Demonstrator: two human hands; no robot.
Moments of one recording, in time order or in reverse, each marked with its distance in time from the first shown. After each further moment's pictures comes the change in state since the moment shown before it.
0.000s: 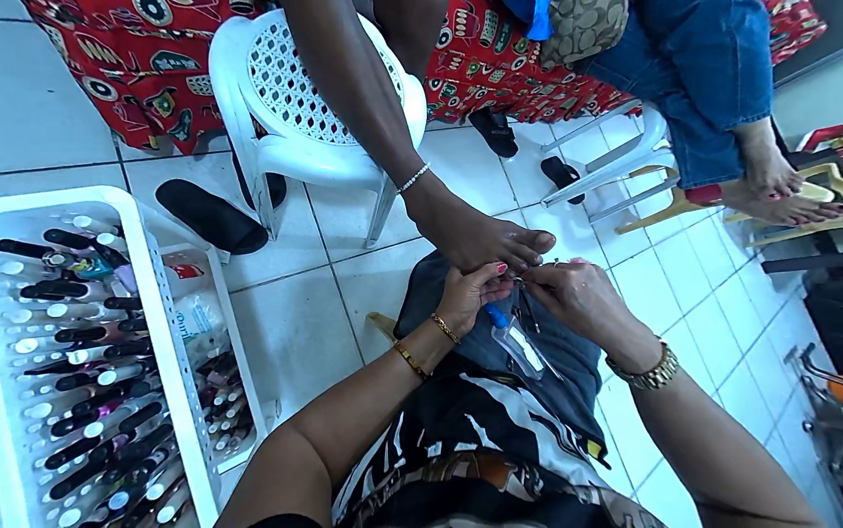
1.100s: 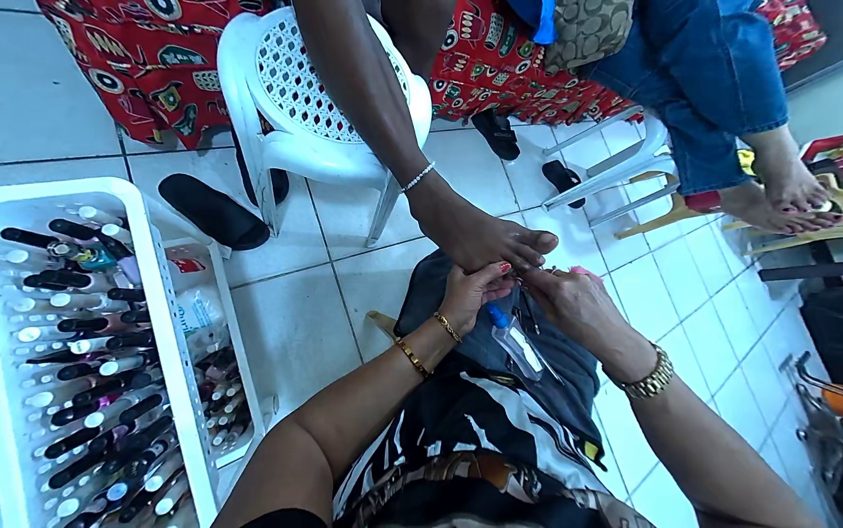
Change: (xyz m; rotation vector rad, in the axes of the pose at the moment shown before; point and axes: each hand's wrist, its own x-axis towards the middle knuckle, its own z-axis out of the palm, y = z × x) left_hand 0.001 -0.001 0.000 0.025 0.015 0.026; right_hand -0.006 -0.004 0.010 -0.096 0.007 -0.014
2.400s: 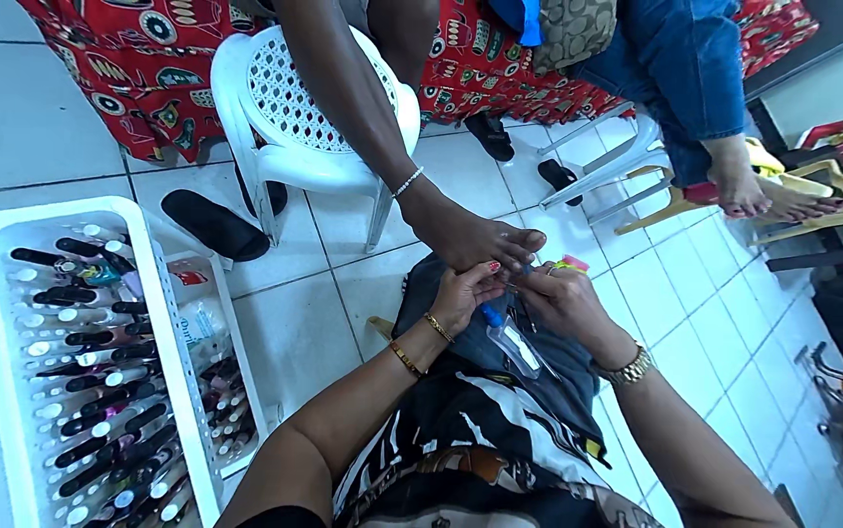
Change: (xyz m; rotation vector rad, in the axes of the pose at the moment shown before) left_hand 0.000 0.002 -0.001 -0.013 -0.031 -0.022; right_hand -0.010 0.028 0.023 0.204 0.222 -0.120
